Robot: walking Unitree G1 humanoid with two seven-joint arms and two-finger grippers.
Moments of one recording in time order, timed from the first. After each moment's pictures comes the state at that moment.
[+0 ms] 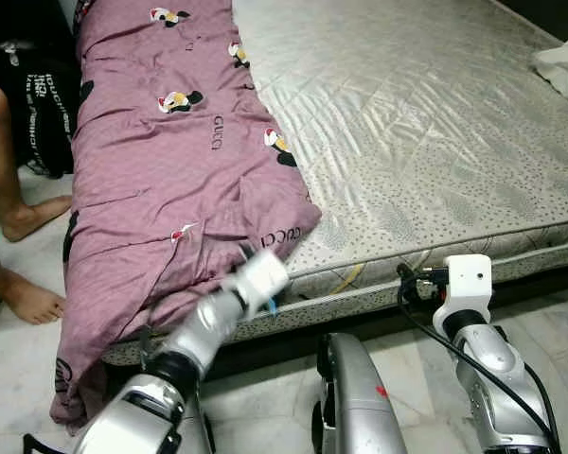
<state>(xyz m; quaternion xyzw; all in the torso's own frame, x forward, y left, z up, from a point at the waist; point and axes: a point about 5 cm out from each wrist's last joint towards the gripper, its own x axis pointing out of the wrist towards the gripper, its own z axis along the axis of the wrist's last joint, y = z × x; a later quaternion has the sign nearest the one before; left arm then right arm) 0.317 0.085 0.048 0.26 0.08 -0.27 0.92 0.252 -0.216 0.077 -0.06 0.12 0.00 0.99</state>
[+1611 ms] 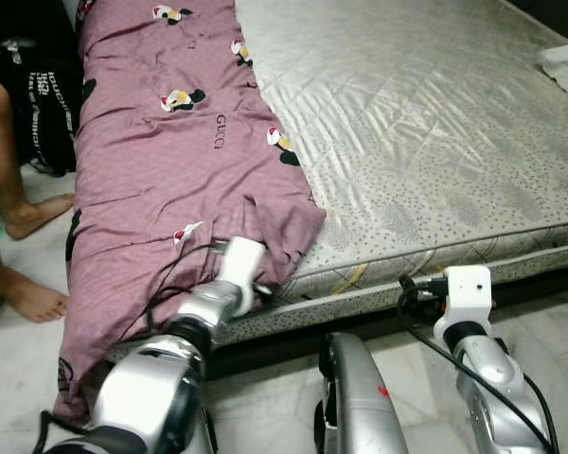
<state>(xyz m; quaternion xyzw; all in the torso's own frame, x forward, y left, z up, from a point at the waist) 0.319 0.074 0.021 0.09 0.33 -0.24 0.91 0.239 -0.216 0.068 -0.07 0.13 -0.02 0.99</state>
